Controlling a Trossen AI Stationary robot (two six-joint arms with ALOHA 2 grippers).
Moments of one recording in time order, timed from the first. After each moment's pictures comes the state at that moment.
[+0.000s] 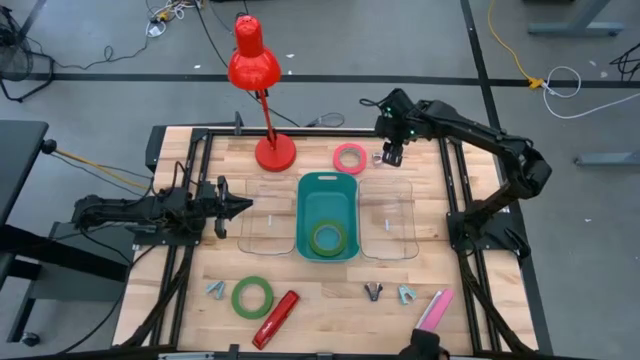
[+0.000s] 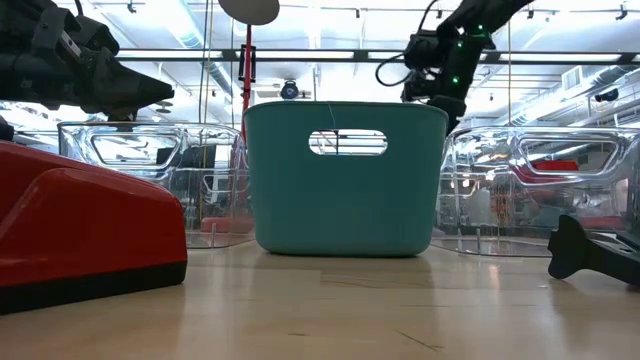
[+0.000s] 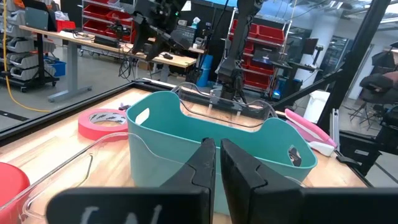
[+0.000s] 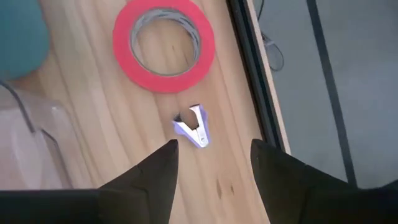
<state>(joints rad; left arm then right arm) -0.02 0.04 0.01 0.06 -0.19 -0.22 -0.69 1.53 1.30 -0.91 0.05 -0.48</state>
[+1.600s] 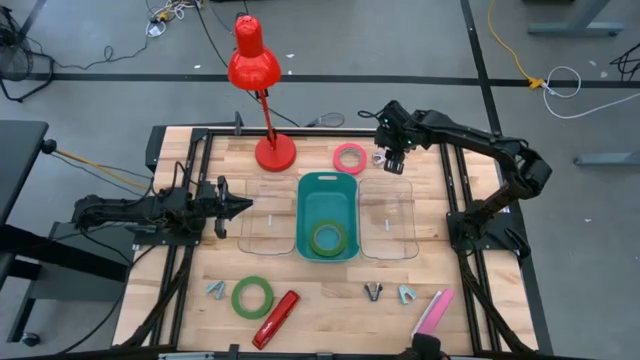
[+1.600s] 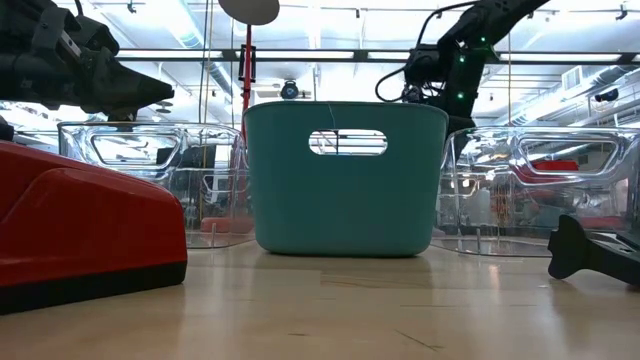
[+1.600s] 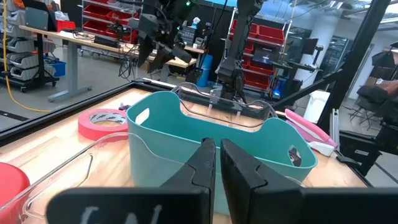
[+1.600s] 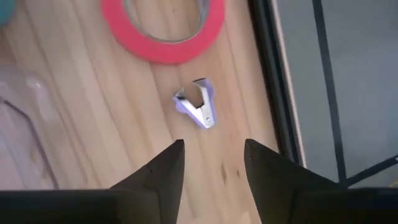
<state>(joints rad) -0.02 0.04 0.01 0.06 -0.19 -0.22 -0.67 1.53 1.20 -0.87 0.14 -0.46</state>
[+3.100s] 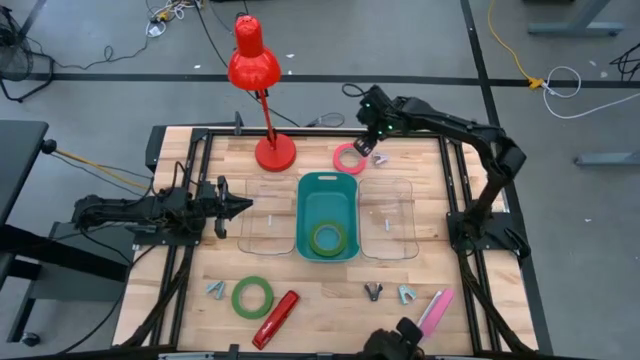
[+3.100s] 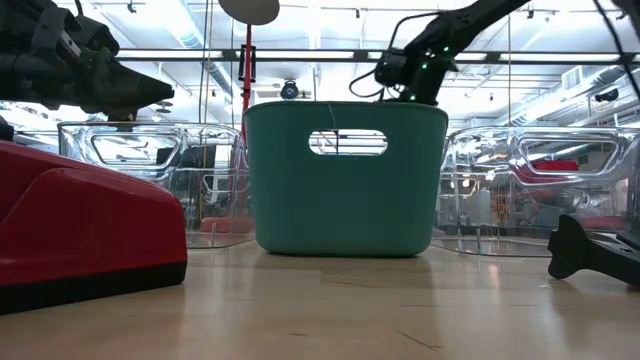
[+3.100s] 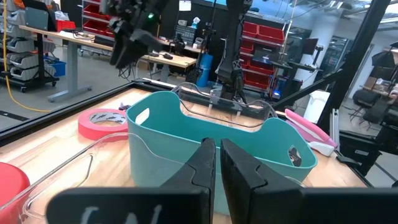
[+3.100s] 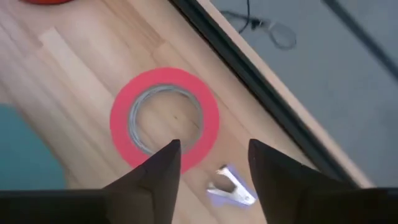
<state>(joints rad) -0.02 0.04 0.01 0.06 -0.19 -0.22 -0.67 1.77 1.46 -0.80 0.05 0.03</state>
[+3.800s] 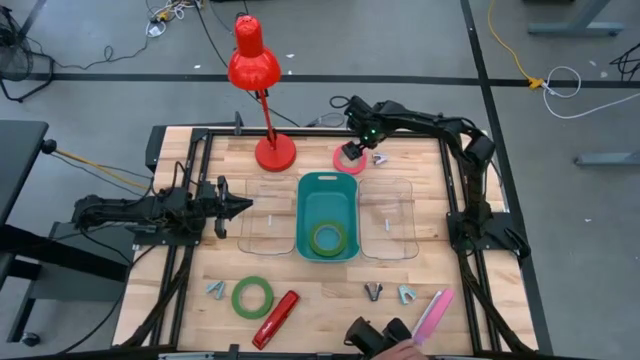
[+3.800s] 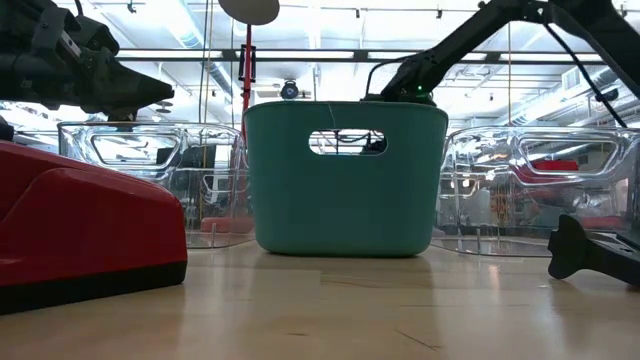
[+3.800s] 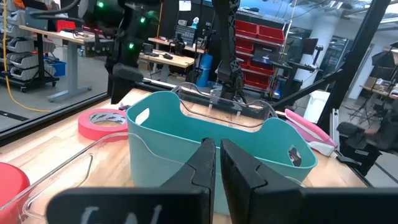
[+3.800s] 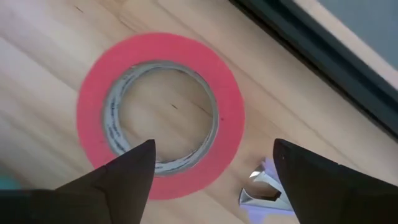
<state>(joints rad) -0.02 0.04 0.01 0.06 -0.19 -0.23 -0.67 2.01 1.54 -0.85 0.01 0.22</state>
